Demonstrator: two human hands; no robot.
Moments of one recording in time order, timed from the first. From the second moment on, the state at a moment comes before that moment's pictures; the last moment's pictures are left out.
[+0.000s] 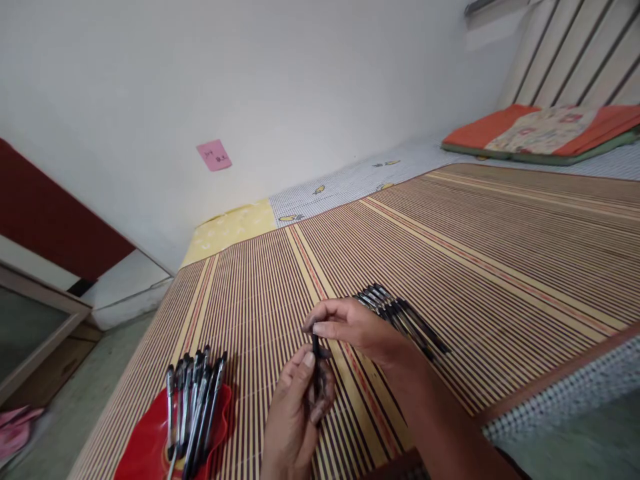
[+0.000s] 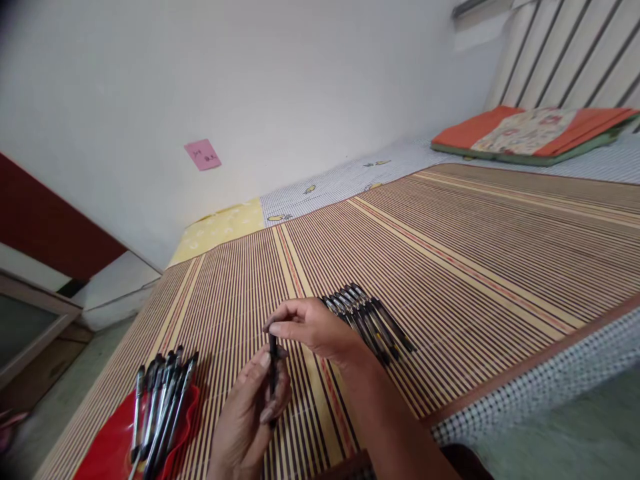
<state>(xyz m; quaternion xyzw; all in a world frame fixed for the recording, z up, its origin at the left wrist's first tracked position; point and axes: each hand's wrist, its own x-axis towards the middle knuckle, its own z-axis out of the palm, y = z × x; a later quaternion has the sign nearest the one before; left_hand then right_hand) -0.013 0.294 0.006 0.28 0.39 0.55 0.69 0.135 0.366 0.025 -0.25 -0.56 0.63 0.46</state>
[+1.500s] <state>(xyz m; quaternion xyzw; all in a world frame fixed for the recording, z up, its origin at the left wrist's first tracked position) -0.011 0.295 0.001 0.29 0.37 0.54 0.70 0.140 0.367 0.031 -0.30 -0.58 0.61 0.45</state>
